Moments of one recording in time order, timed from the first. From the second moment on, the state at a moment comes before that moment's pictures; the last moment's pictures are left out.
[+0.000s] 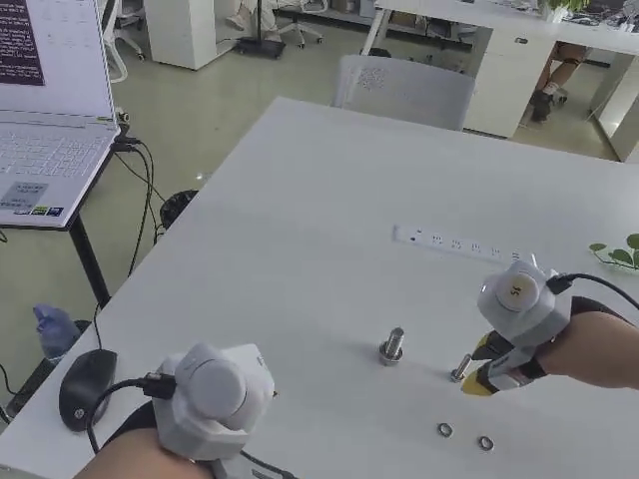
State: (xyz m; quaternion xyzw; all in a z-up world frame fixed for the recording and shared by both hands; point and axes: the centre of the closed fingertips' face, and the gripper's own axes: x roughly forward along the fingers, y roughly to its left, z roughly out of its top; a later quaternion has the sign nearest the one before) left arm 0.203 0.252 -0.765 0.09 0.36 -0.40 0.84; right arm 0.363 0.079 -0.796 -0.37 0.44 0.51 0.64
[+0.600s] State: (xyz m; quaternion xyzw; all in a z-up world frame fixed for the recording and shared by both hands) left arm 0.200 0.258 -0.762 0.09 0.35 -0.41 0.84; right arm 0.311 0.080 -0.817 -0.36 0.45 0.50 0.65
